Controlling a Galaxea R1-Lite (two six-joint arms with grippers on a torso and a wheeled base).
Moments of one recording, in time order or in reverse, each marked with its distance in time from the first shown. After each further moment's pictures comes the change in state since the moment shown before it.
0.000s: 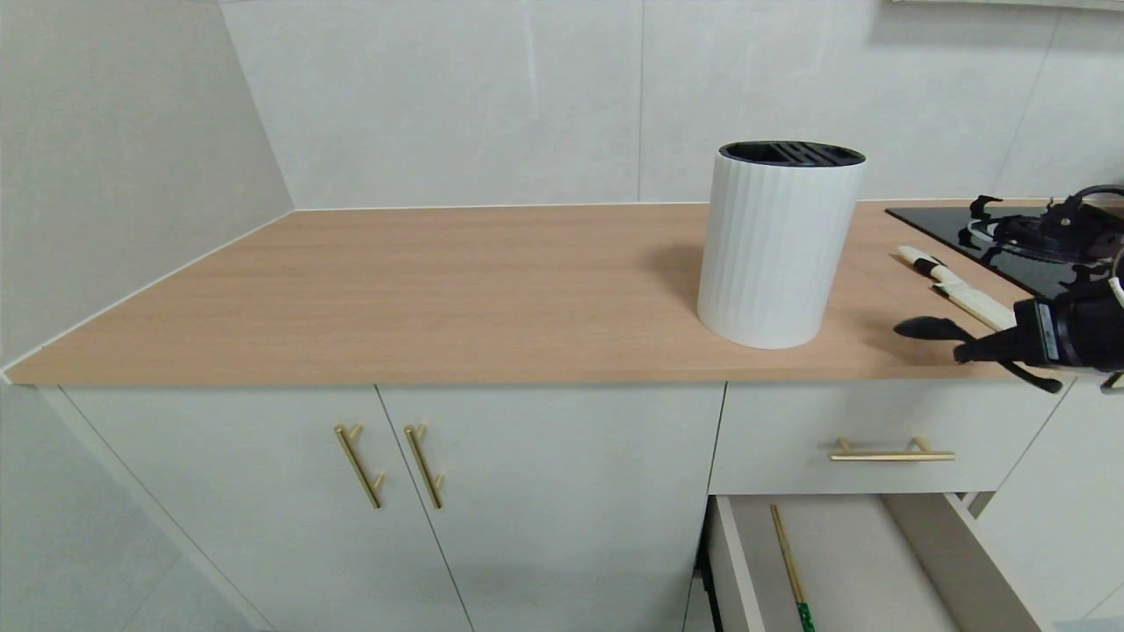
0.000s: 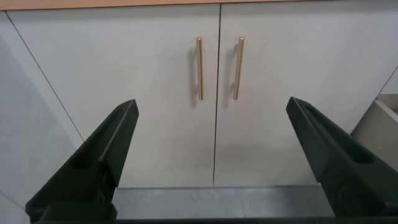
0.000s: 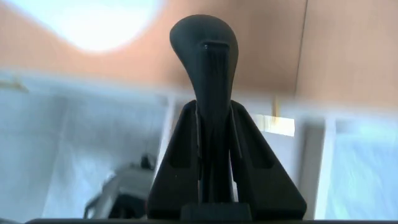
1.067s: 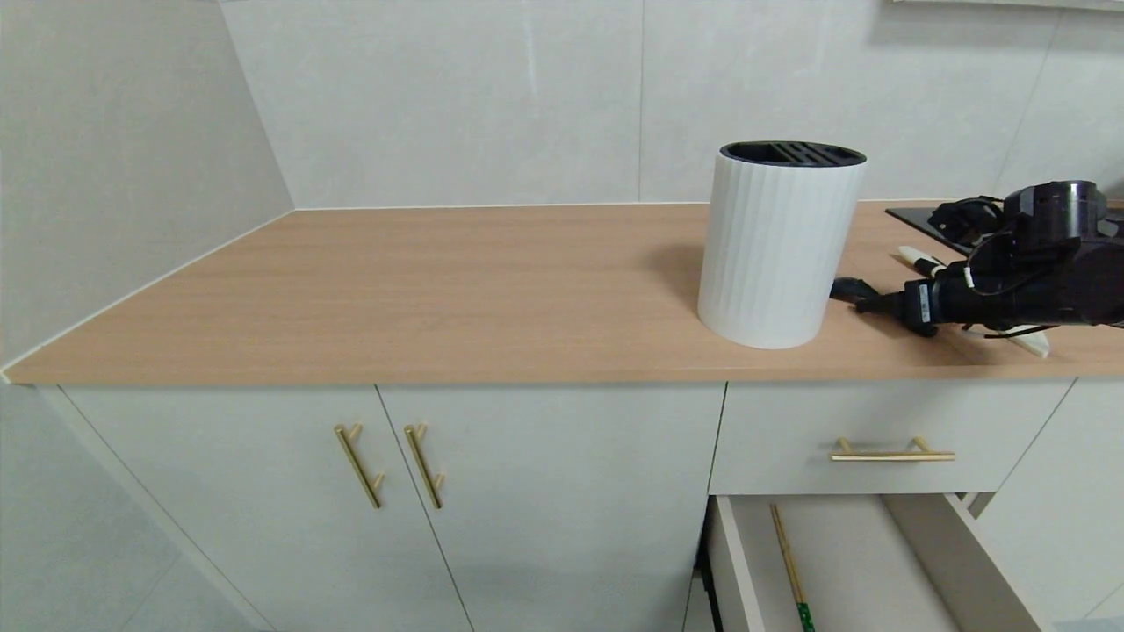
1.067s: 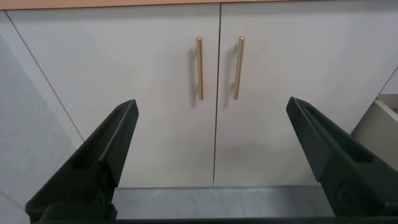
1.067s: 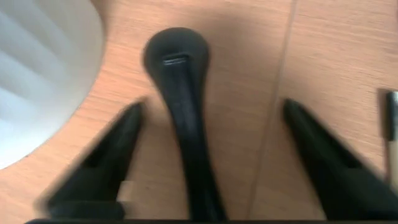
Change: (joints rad) left arm 0.000 0.000 0.000 0.000 0.000 0.000; right arm -0.045 0.481 -0.253 -0.450 0.084 -0.175
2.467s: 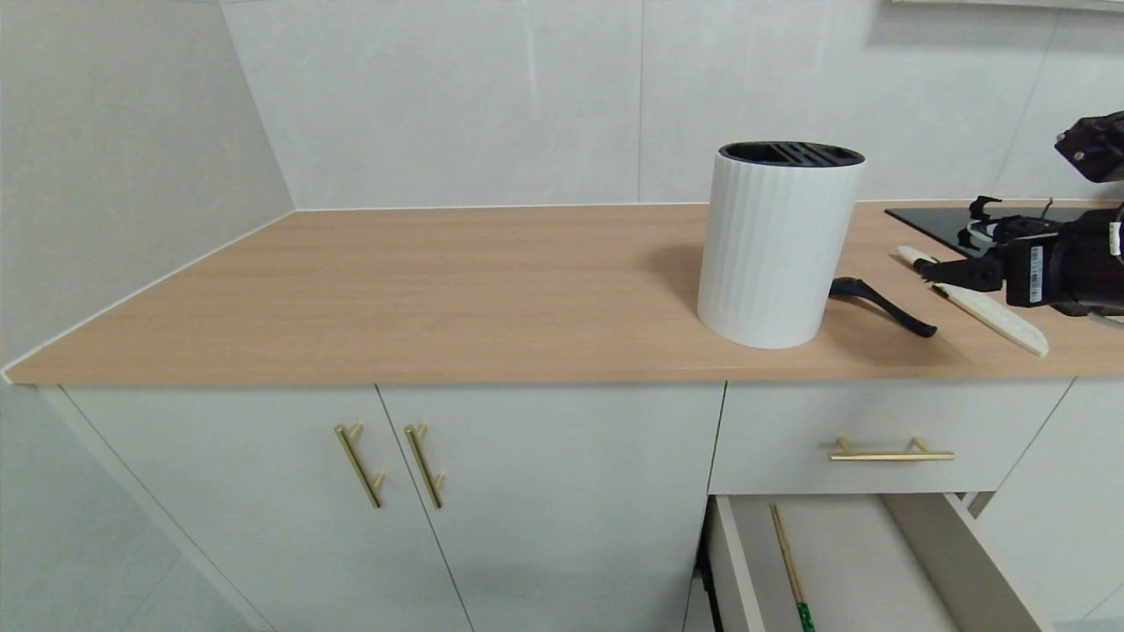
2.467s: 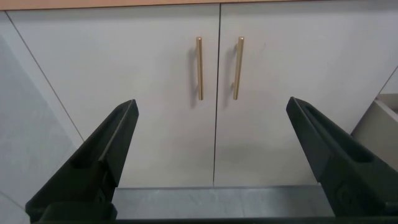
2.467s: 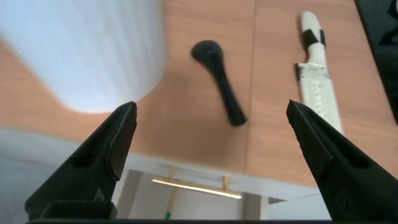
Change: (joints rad) left arm 0.000 0.000 0.000 0.000 0.000 0.000; right arm 0.121 -0.511 0.286 0.054 -0.262 0.050
